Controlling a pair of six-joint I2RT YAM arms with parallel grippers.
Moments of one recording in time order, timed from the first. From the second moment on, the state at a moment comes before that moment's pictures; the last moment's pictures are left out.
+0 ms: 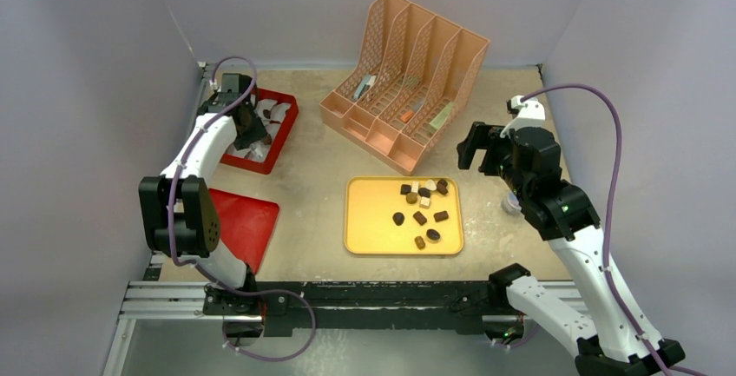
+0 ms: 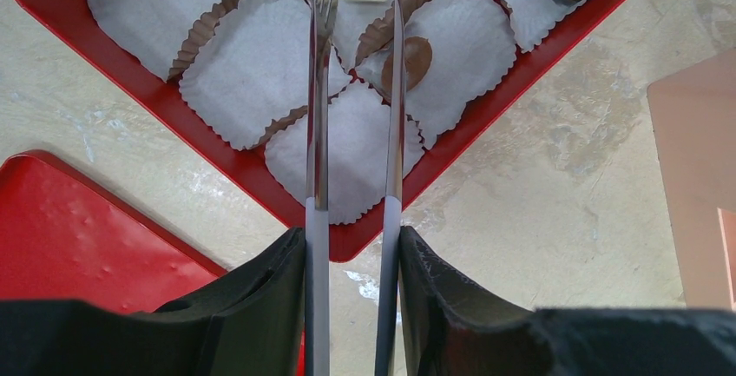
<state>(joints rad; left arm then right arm) -0.01 1.63 1.31 -0.70 -0.21 -0.51 0.39 0.81 1.07 -0.69 0.24 0.33</state>
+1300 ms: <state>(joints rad) -0.65 1.32 1.33 -0.75 -0.10 -0.41 0.39 0.81 1.07 -0.69 0.25 0.32</state>
